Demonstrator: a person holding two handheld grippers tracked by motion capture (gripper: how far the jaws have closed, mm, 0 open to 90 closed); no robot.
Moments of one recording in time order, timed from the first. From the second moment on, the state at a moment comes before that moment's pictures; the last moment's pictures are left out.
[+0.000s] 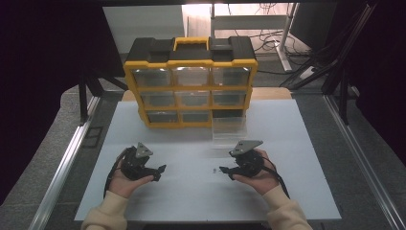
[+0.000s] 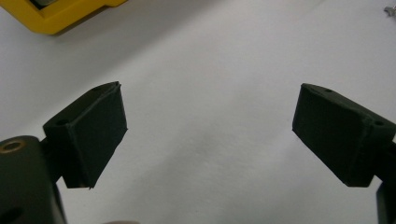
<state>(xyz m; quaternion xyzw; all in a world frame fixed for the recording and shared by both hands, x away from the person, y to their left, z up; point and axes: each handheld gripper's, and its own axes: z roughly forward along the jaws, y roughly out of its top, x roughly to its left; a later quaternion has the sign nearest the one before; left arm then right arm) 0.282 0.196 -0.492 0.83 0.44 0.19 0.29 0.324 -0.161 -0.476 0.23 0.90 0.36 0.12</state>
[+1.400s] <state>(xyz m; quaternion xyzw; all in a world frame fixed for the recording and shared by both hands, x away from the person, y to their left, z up) 0.277 0.191 -0.485 0.84 0.41 0.20 0.30 0.319 -0.150 -0.478 0.23 0.90 0.34 0.12</state>
